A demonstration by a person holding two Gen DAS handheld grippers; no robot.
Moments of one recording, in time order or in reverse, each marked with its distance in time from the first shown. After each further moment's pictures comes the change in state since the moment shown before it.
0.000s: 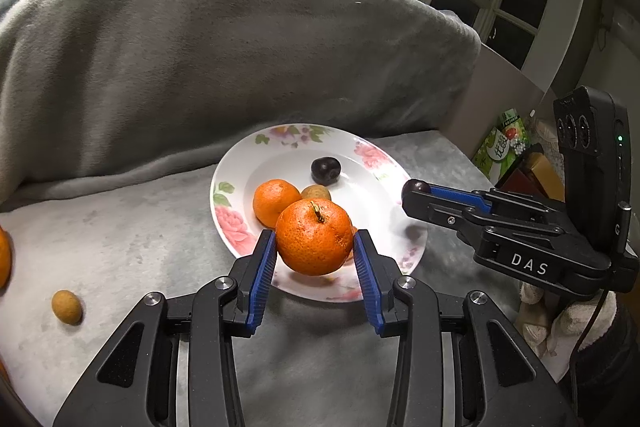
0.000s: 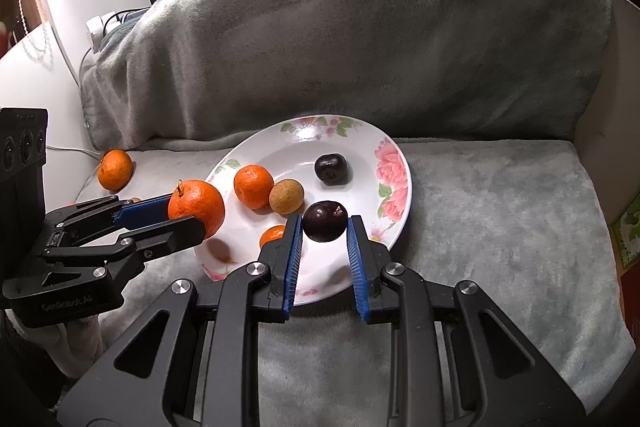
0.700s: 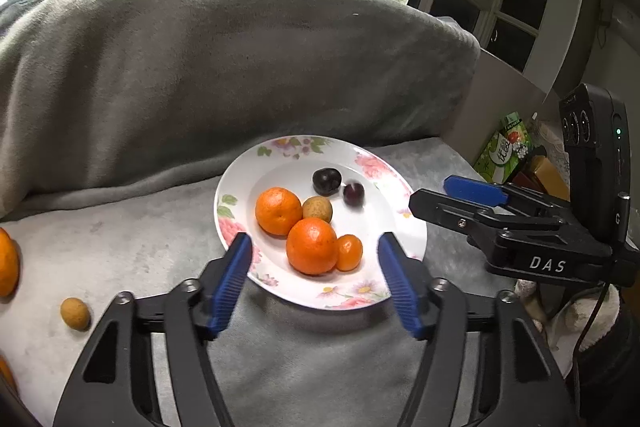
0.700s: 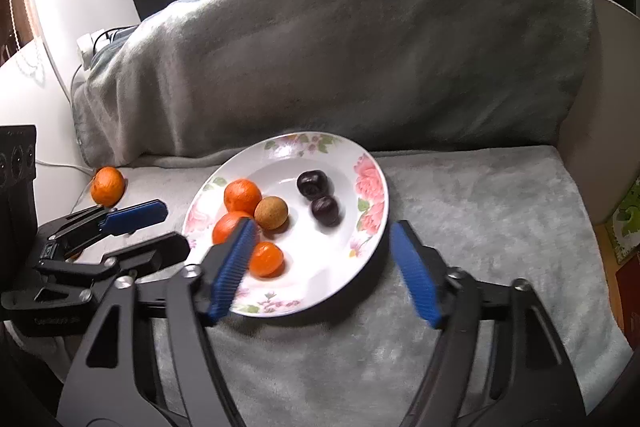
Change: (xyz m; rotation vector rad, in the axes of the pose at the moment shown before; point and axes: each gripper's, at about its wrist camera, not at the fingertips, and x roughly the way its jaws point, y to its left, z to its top) left arm -0.006 -0.004 0.003 0.016 -0.030 0.022; right arm -0.010 -0.011 0.003 0.032 -0.052 -0.038
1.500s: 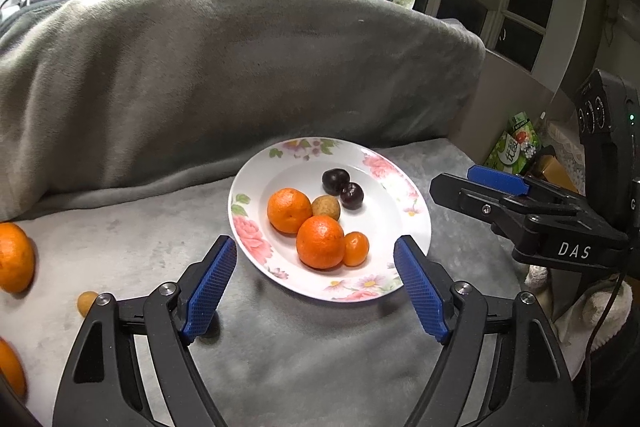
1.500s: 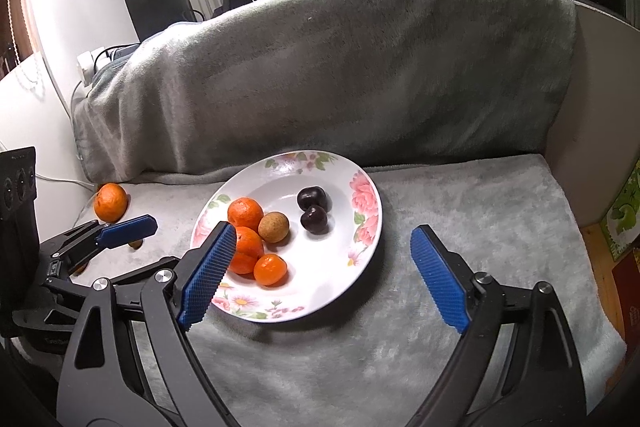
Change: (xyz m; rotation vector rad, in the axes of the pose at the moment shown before) left arm -0.010 -0.003 0.000 0.000 -0.005 0.046; right arm -0.014 0.004 0.006 0.017 -0.040 -0.015
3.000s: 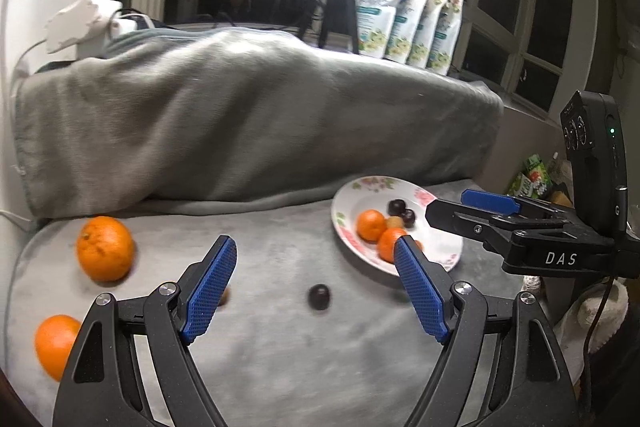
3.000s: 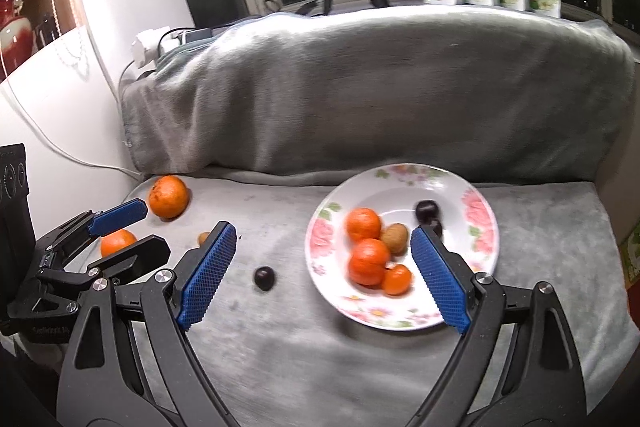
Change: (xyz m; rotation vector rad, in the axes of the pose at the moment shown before) left arm -0.093 0.067 -0.015 -0.067 -0.149 0.093; right arm -0.003 0.103 0.008 -0.081 0.013 0.103
